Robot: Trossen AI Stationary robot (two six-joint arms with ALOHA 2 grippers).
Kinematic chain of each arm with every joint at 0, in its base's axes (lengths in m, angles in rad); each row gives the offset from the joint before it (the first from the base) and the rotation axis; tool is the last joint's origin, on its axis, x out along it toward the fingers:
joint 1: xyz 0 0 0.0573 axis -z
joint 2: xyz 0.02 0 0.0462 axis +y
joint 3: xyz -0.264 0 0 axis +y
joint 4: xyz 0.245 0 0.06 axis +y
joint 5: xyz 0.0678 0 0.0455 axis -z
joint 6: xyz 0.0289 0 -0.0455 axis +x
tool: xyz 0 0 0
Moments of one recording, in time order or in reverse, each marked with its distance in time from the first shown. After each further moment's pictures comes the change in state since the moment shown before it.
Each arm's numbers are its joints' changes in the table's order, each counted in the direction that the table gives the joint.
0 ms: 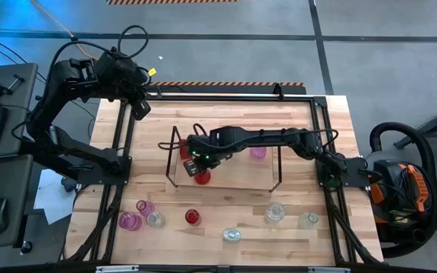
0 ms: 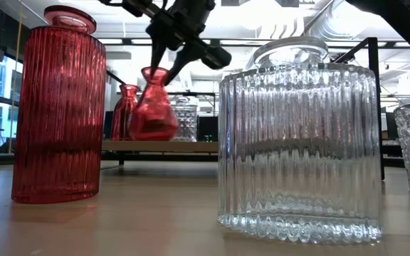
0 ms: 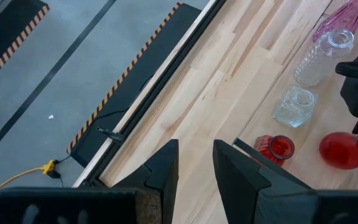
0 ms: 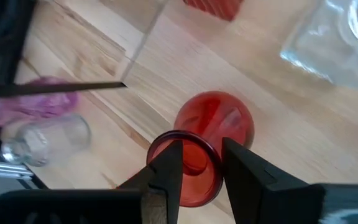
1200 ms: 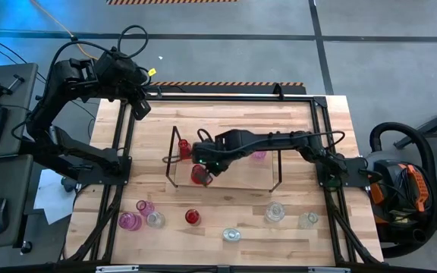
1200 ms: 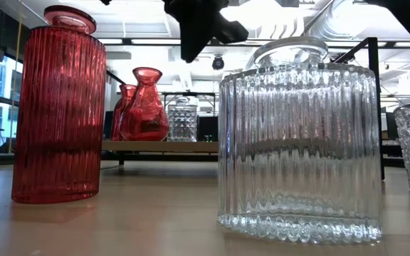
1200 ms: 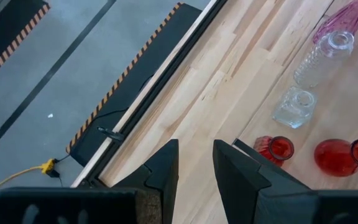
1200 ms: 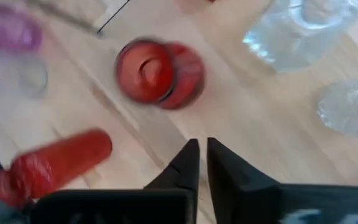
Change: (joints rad) left arm 0.000 0.000 0.000 0.000 0.000 -0.008; right arm -0.076 -0.040 -0.081 0.241 0.107 -0.228
